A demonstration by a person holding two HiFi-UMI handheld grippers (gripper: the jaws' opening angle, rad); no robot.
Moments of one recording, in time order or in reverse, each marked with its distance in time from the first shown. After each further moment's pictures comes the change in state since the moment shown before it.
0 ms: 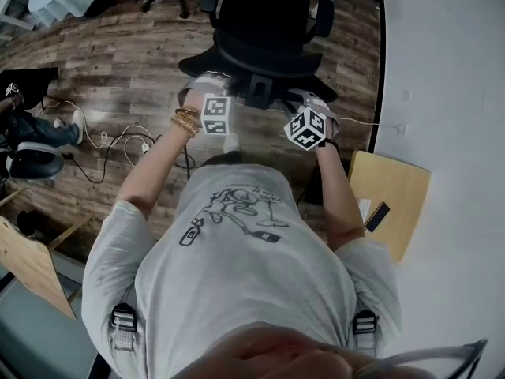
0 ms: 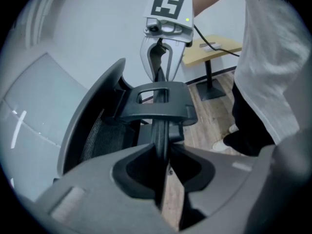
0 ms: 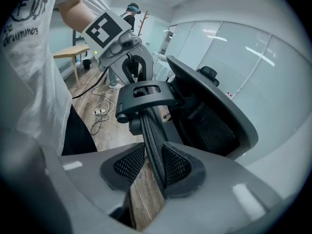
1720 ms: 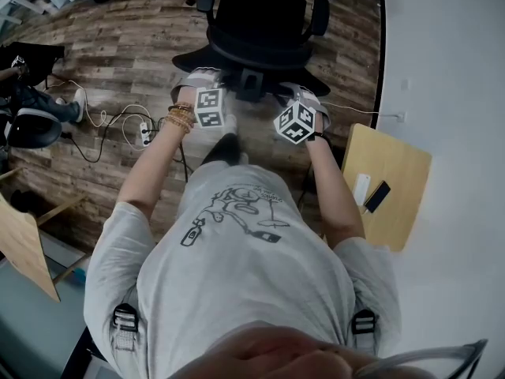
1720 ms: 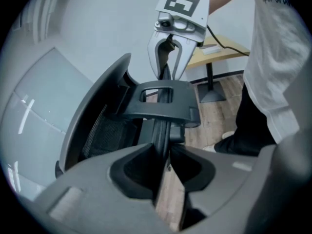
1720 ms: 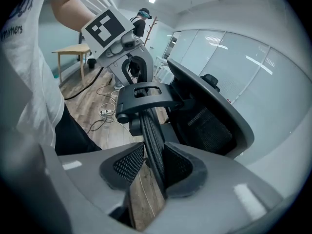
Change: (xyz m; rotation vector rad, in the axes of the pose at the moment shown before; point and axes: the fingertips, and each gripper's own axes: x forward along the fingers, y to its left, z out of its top) left arm -0.059 -0.131 0.042 -0.109 0.069 0.034; right arm -0.066 0.127 -0.024 -0.039 -0.040 -0.032
